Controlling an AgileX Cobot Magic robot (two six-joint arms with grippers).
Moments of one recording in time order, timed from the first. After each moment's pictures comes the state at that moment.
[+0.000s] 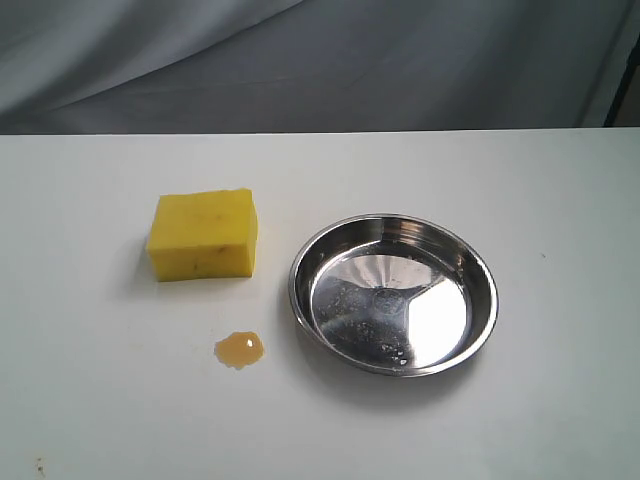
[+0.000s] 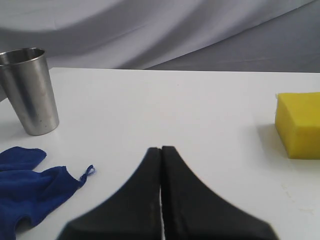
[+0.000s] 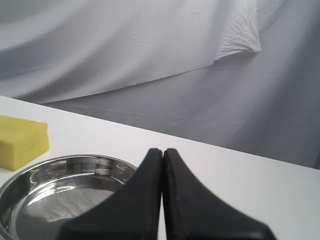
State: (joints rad) left arm 0.15 0.00 0.00 0.12 0.32 -0.07; right arm 0.22 0.00 0.00 0.55 0.10 -0.68
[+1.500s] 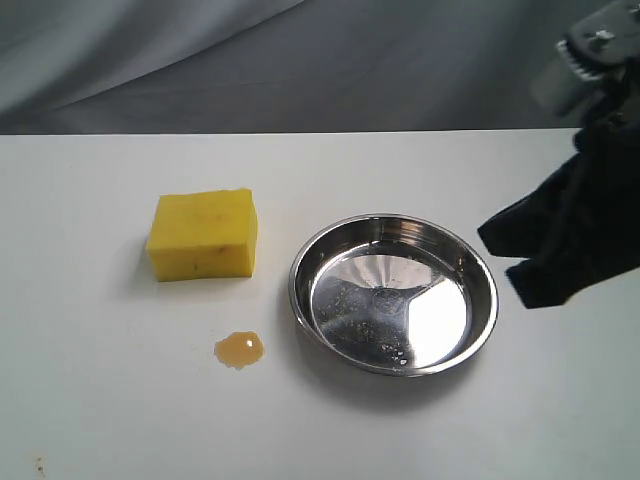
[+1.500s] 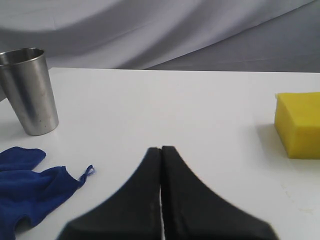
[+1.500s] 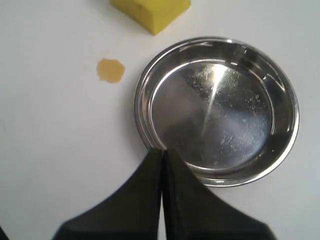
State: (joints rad) left arm 0.15 0.00 0.00 0.12 0.32 -0.07; right arm 0.46 1.11 -0.96 0.29 0.87 -0.43
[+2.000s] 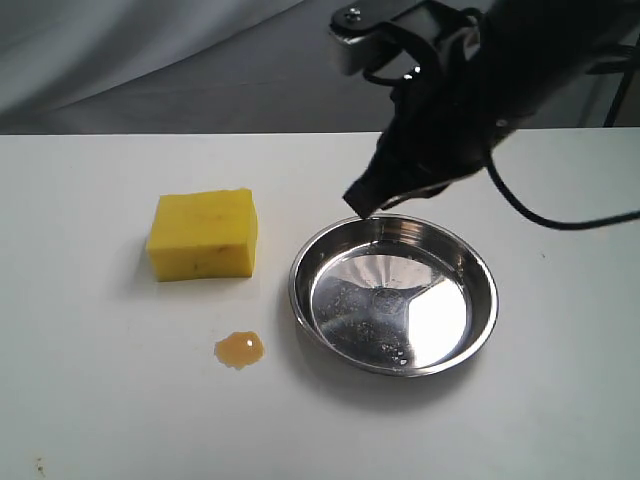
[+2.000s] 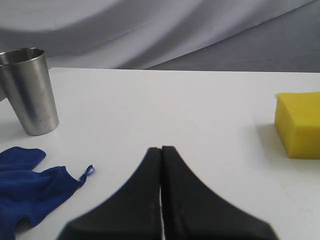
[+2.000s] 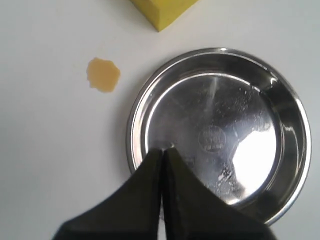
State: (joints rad) left arm 0.15 0.00 0.00 0.12 0.32 -0.07; right arm 0.59 1.58 -1.41 0.15 1.03 -0.31
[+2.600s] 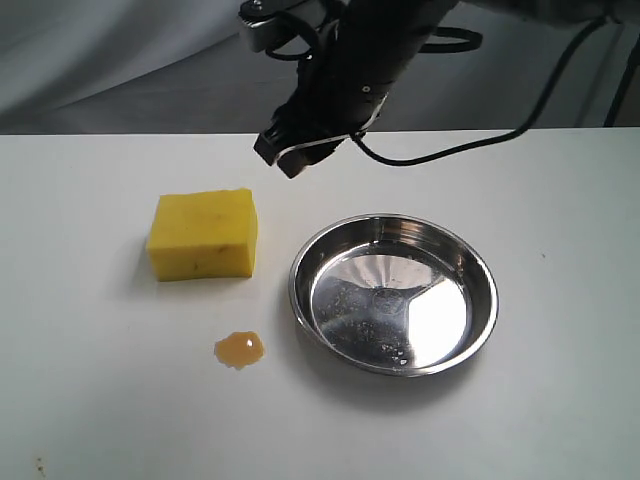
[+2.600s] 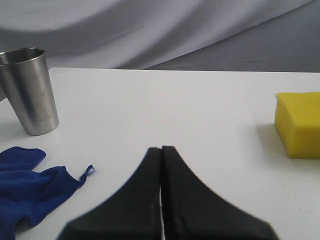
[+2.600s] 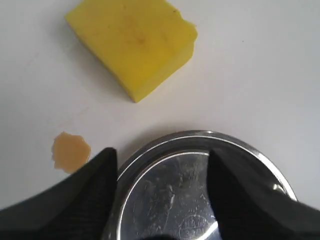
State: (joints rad) left arm 0.15 0.00 0.00 0.12 0.32 -0.07; right arm 0.60 1.98 -1.85 0.14 1.04 -0.31
